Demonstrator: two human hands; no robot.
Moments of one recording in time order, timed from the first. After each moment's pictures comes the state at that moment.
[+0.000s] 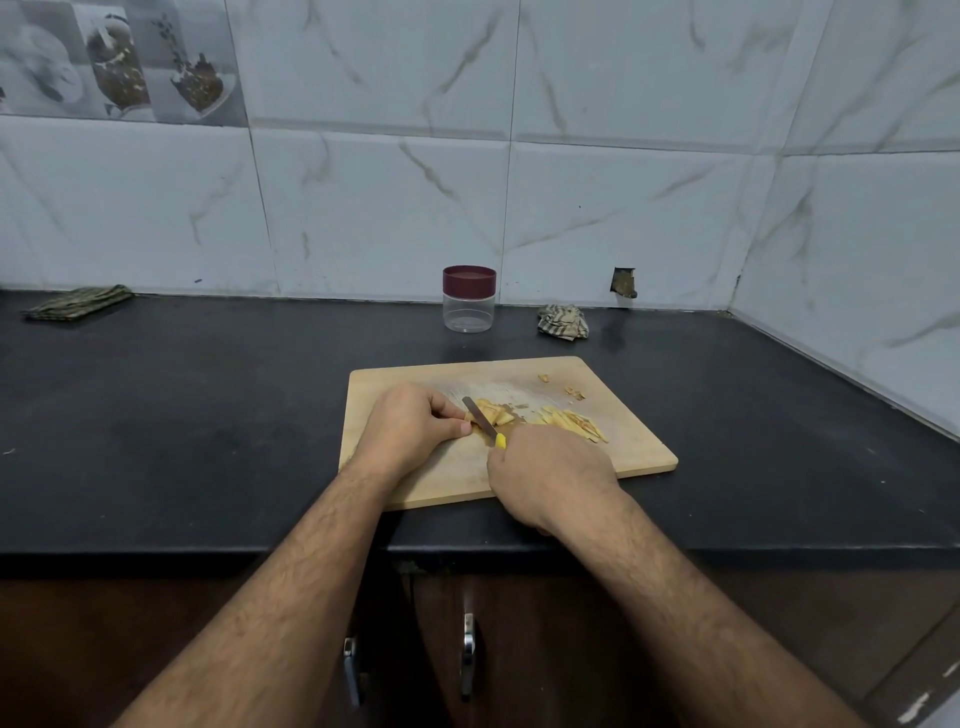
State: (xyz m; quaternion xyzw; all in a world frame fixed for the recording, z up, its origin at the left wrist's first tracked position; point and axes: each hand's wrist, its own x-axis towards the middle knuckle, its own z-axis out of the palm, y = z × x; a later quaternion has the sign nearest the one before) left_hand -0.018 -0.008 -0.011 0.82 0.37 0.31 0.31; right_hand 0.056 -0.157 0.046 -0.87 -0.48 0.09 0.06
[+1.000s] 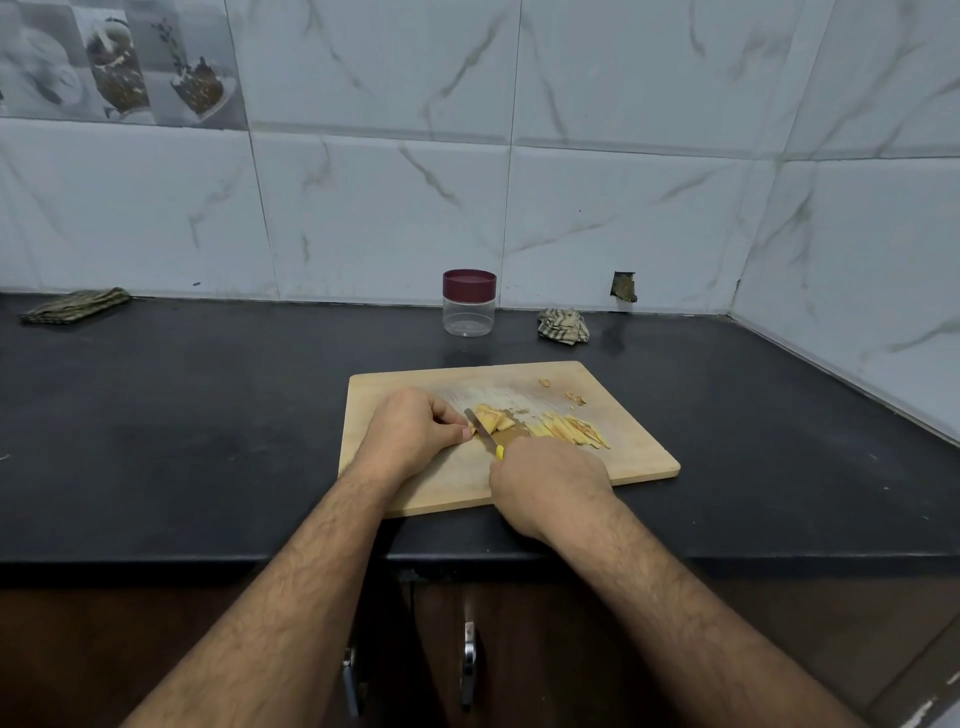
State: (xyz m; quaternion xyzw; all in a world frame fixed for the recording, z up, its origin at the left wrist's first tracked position) left_hand -0.017 -0.005 -0.010 0.82 0.38 0.30 0.30; right_hand 0.058 -0.147 0.036 -0.87 -0.48 0.08 0.03
